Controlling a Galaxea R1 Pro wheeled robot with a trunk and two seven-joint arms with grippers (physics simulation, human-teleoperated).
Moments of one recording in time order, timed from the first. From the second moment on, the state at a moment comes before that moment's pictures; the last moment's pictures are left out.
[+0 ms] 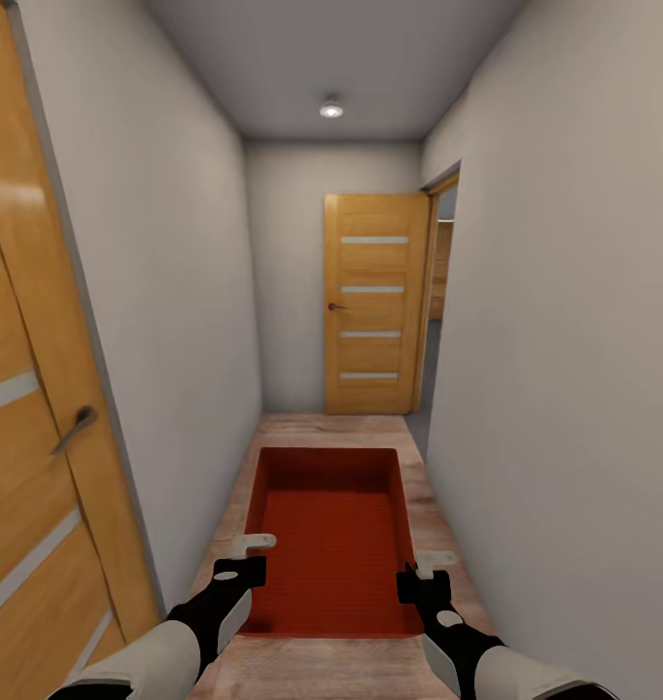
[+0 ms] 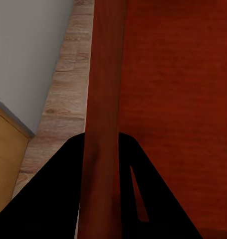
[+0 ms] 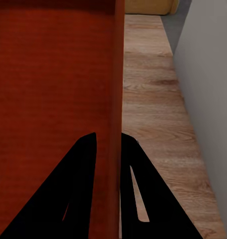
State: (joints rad) left arm -0.69 -0.13 0.02 -0.20 -0.02 0.03 0.23; right arm -0.67 0.10 0.21 -0.03 -0.11 -0.35 -0.14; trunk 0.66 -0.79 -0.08
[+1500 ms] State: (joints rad) left arm -0.69 -0.13 0.02 -0.20 -0.02 0.03 0.23; right arm -0.67 0.10 0.21 -0.03 -0.12 -0.35 -0.14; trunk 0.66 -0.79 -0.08
